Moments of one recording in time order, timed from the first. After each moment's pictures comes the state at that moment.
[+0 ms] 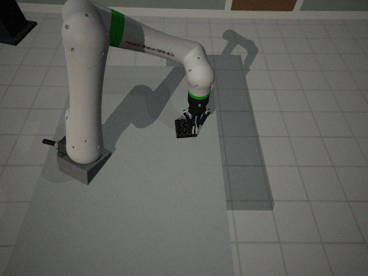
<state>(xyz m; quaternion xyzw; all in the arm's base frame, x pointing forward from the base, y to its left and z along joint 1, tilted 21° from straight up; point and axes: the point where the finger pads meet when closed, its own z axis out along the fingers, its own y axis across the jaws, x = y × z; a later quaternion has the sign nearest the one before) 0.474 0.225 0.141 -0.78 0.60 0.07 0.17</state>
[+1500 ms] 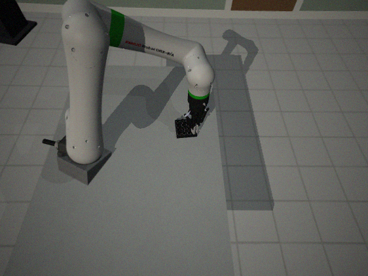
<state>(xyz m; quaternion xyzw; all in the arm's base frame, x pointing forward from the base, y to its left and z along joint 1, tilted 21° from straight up) 0.474 0.225 0.142 -0.89 0.42 0.03 0.18</state>
